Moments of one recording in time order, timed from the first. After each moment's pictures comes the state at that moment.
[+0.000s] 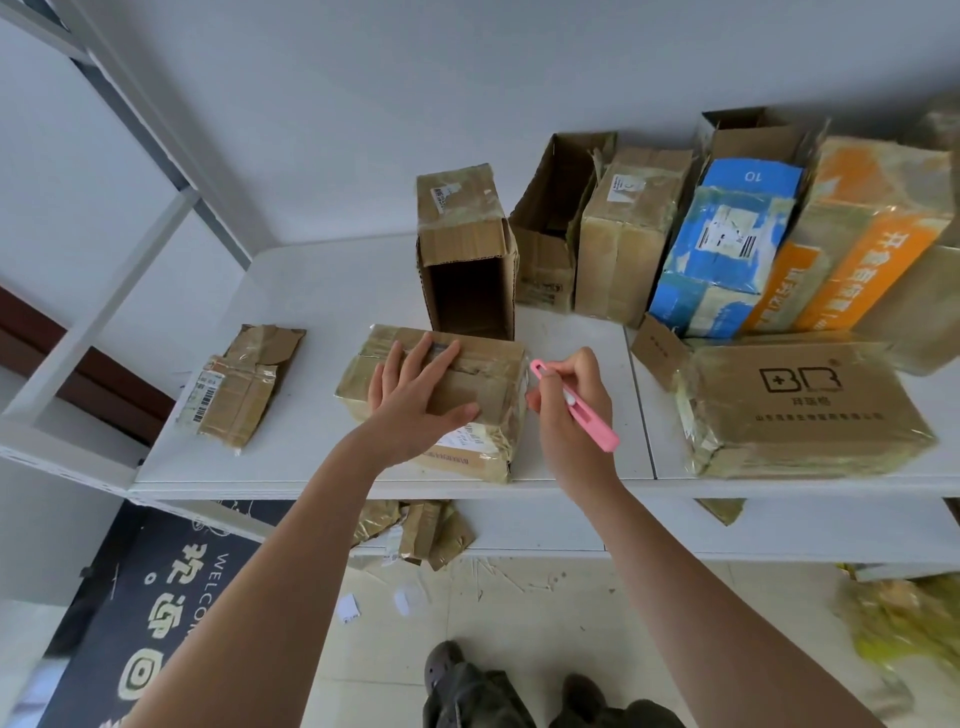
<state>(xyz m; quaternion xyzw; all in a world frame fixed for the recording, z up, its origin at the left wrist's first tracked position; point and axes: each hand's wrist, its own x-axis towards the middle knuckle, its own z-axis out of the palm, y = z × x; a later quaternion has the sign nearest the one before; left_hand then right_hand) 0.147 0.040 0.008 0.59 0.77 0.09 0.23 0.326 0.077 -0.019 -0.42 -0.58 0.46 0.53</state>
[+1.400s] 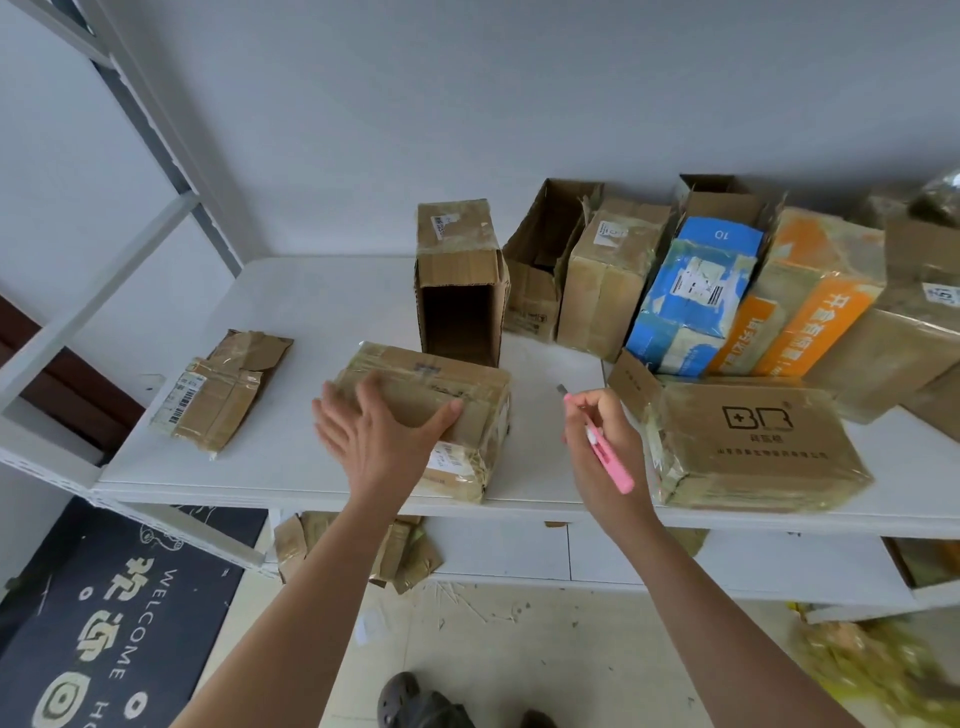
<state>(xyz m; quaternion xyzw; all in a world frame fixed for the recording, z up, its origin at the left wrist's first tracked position) 0.177 0.020 -0.006 0.33 0.89 0.29 0.13 0.384 0.082 -0.020 -0.41 -0.68 0.40 0.46</state>
